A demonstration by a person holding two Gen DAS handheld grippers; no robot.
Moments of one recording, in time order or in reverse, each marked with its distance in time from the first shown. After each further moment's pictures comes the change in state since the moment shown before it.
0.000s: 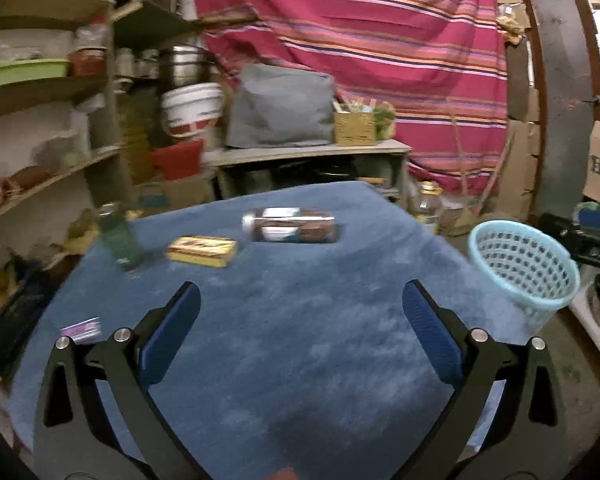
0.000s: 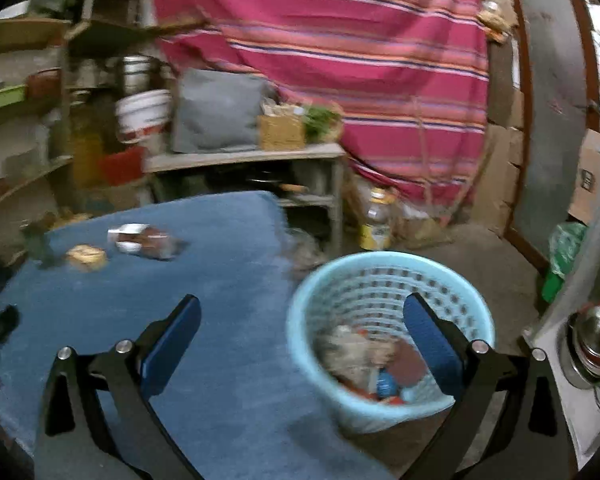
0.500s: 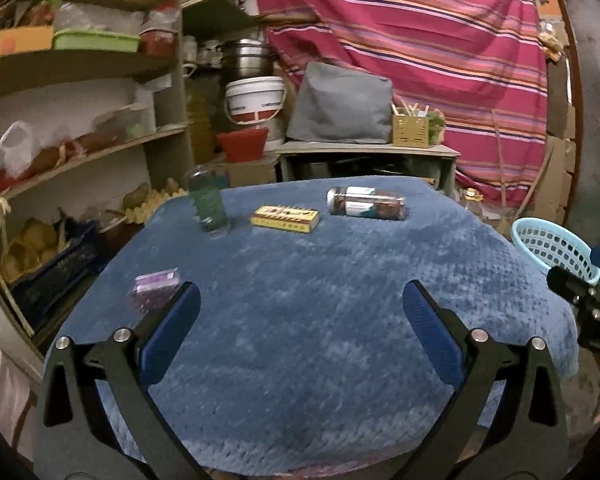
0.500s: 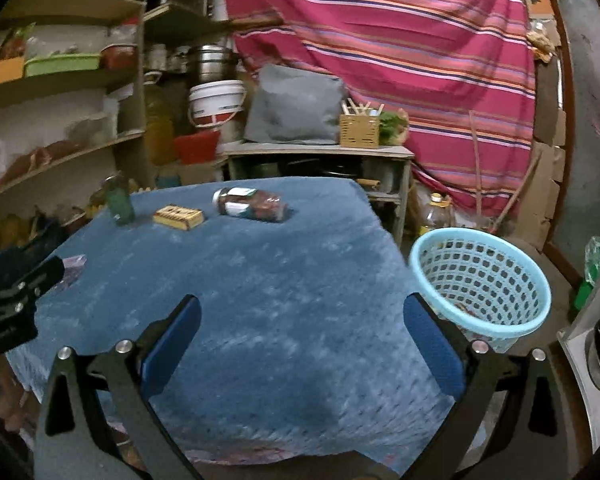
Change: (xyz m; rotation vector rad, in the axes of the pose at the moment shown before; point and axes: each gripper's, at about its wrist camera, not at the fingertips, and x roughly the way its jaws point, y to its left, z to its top) left arm -0.054 0.078 -0.049 -0.103 0.007 0.125; right arm -0.060 0.103 -0.072 -0.091 -0.015 0.137
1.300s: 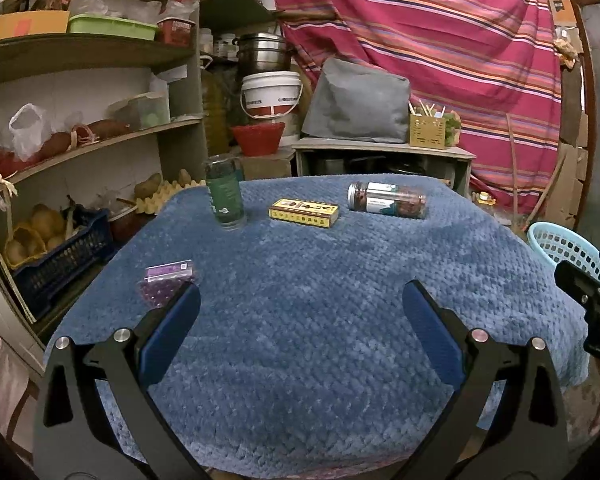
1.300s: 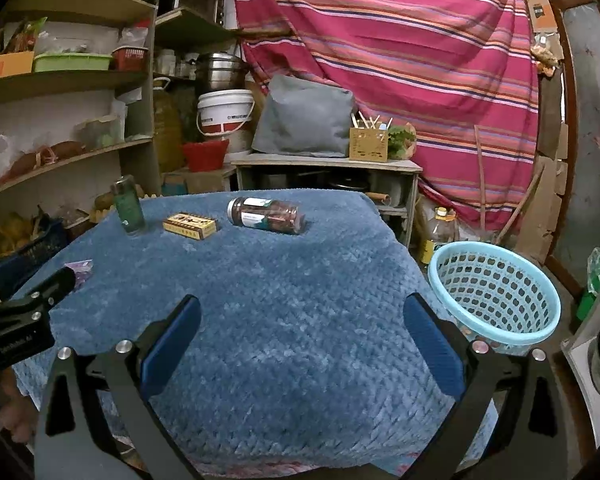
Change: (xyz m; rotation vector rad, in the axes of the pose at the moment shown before) left arm 0.013 0.010 -0.005 -0.024 0.001 0.032; right arm 0.001 0.030 0.003 -0.019 -0.054 -0.012
